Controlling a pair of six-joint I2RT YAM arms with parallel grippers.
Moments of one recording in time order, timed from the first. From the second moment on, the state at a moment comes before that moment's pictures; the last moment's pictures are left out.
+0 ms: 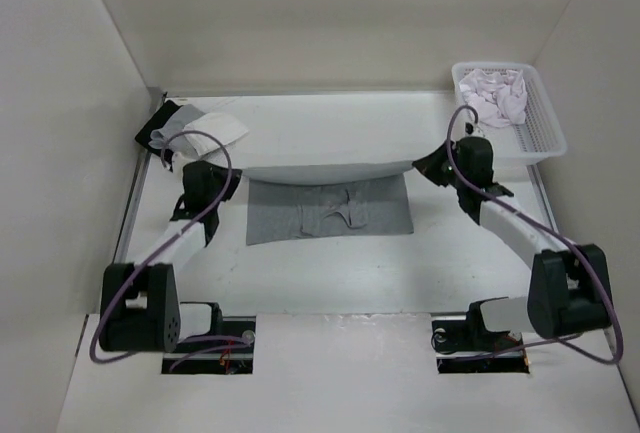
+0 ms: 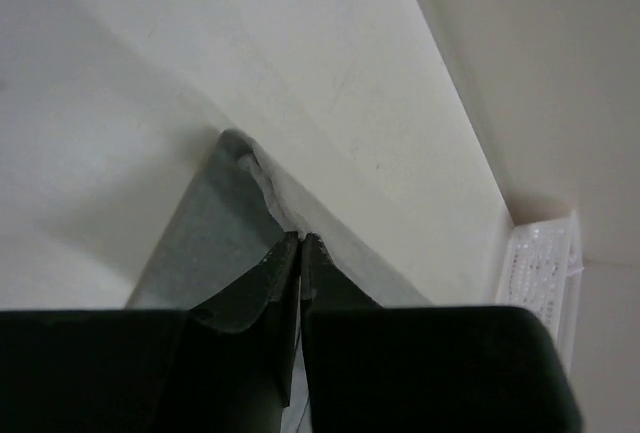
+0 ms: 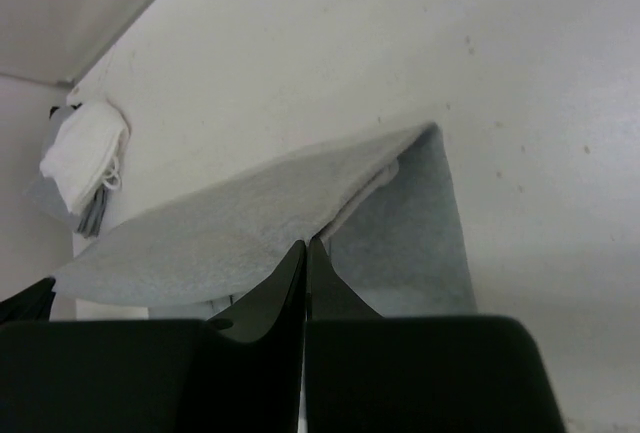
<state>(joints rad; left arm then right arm) -0.04 1.31 0.58 0.30 -0.03 -1.03 0.16 1.37 0.81 0.11 -0.14 0.76</state>
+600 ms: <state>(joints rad) 0.01 0.55 0.18 0.03 0.10 -1.02 0.17 0.85 0.23 0.13 -0.12 0.88</state>
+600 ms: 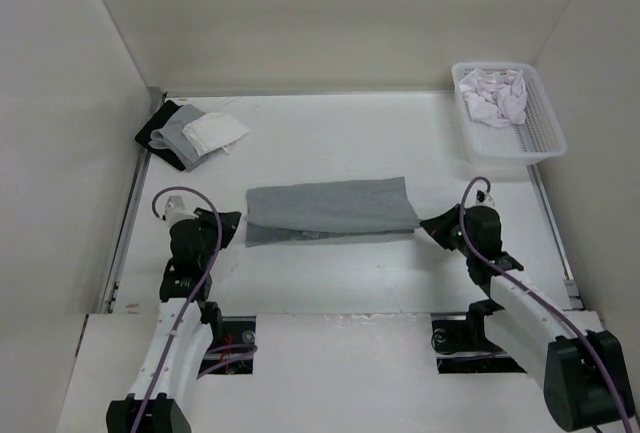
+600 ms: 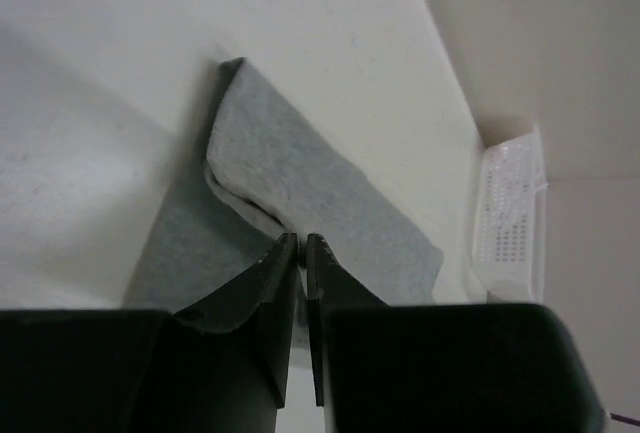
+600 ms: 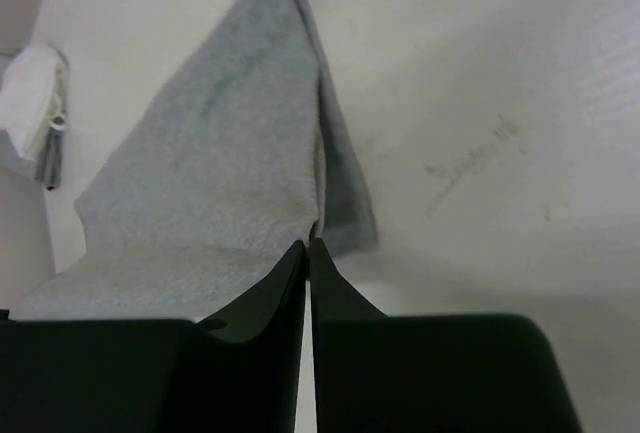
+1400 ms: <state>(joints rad) -0.33 0.94 0.23 0.26 -0.04 -1.03 0.19 1.49 0.40 0.47 -0.23 0.99</state>
